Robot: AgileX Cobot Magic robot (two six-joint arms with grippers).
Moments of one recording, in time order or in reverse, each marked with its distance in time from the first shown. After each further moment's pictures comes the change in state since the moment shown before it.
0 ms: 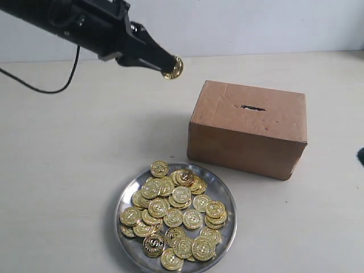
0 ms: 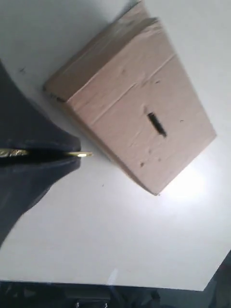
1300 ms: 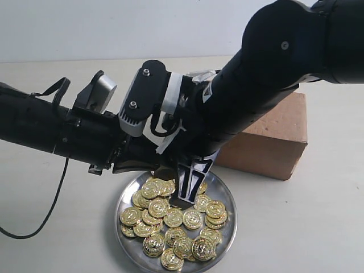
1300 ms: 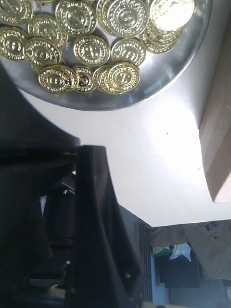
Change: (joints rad) left arm 0.000 -0.002 0.578 -0.496 0.005 -0.142; right arm 0.000 0.829 0.000 0.371 -0.580 -0.705
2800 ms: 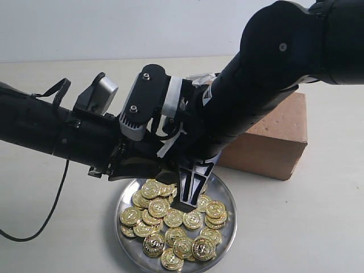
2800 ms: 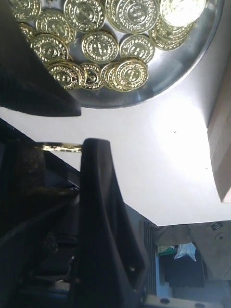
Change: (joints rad) left arm 0.000 -0.001 0.000 0.020 0.013 -0.022; right arm 0.000 0.005 0.000 -0.002 0.022 0.000
